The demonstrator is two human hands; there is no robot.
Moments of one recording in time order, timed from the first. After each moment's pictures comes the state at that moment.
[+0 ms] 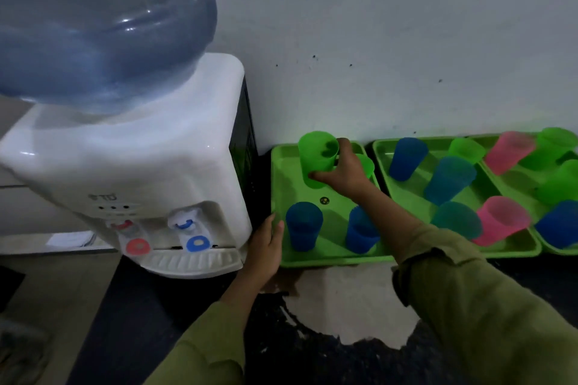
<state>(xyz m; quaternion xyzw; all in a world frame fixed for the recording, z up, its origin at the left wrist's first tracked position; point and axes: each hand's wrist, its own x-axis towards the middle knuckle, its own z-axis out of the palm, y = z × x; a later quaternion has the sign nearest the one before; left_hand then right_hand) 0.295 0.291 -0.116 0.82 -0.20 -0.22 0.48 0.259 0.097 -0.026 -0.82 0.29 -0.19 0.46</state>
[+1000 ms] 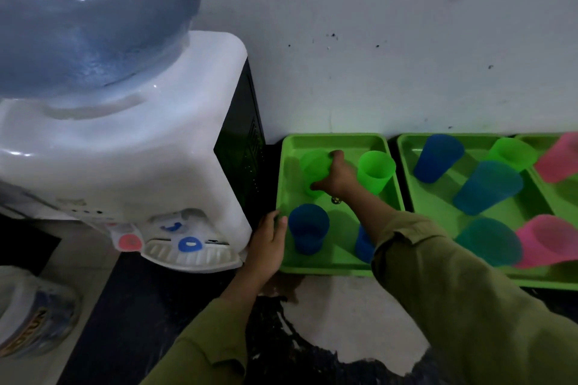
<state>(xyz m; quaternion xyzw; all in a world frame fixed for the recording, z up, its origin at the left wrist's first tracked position) 0.306 0.273 -0.123 0.87 -0.17 -0.20 0.43 0.311 0.077 -0.082 -0.84 0.33 -0.01 0.44</state>
